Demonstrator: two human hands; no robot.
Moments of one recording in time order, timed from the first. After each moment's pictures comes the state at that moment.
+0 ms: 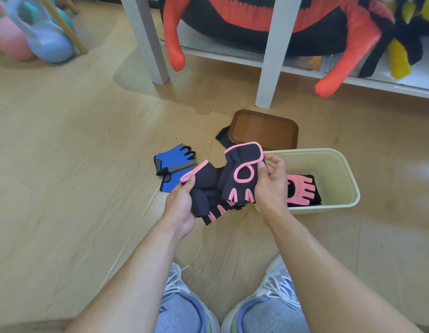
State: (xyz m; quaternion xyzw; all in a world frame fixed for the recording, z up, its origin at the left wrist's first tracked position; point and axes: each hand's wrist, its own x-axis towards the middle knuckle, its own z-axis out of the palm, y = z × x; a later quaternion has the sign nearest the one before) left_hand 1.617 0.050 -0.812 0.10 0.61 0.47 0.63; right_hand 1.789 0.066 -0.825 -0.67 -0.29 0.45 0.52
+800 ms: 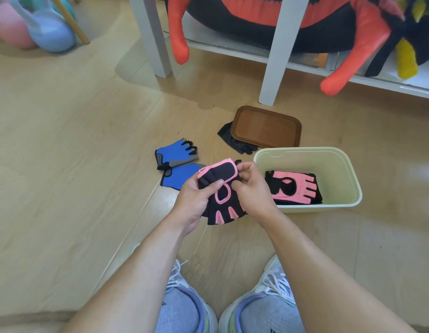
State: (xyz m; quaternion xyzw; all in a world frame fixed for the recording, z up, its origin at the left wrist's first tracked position) left_hand 1.624 0.047 -0.823 0.30 0.58 0.40 0.64; right_hand 1.773 0.054 -0.819 -0.62 -0.43 0.55 0.36
